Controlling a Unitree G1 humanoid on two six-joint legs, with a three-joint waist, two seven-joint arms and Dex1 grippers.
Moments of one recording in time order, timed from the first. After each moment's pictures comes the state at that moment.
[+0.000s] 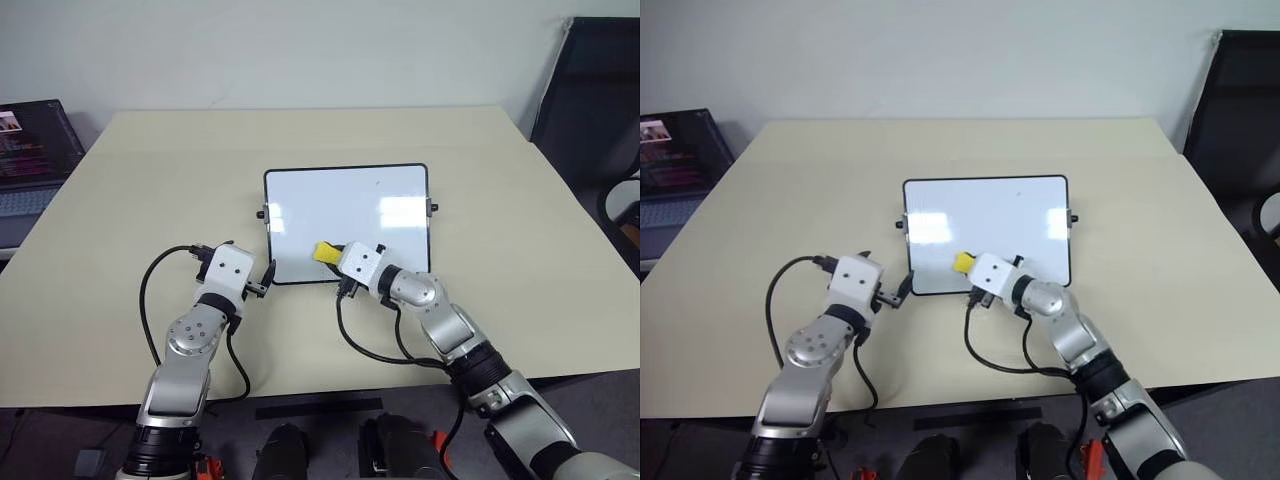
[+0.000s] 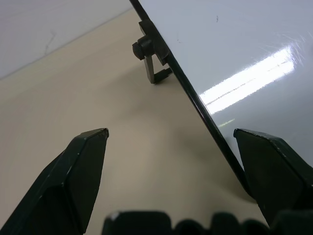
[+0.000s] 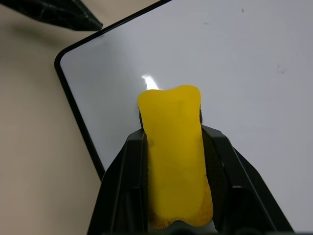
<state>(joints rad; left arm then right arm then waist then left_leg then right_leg) -0.11 0.36 0.03 -0.22 0.10 0.32 -0.25 -0.54 -0.22 0.41 0.22 -0.26 0.05 0.52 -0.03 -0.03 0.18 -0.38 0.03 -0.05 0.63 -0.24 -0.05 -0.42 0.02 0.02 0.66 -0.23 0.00</state>
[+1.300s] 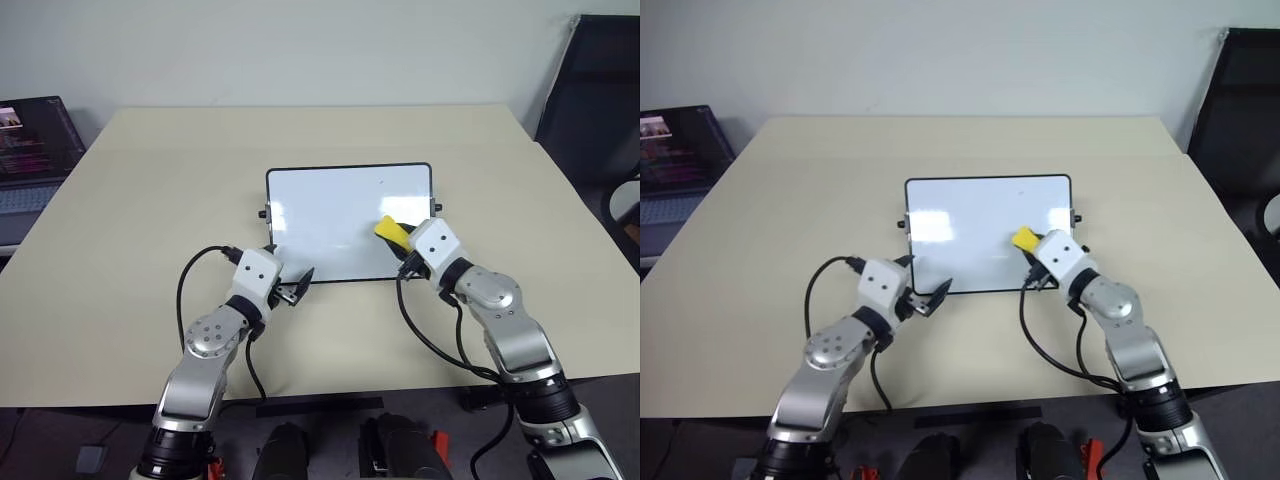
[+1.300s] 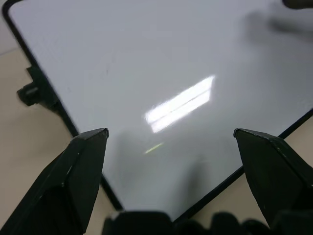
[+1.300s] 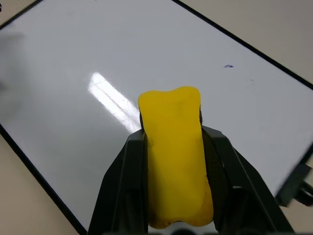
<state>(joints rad) -0.14 0.32 -0.07 -0.28 -0.04 0.32 -0.43 -0.34 -0.39 0.13 -0.24 -0.11 0.33 0.47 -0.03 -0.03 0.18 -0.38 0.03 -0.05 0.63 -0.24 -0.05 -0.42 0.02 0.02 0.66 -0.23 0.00</state>
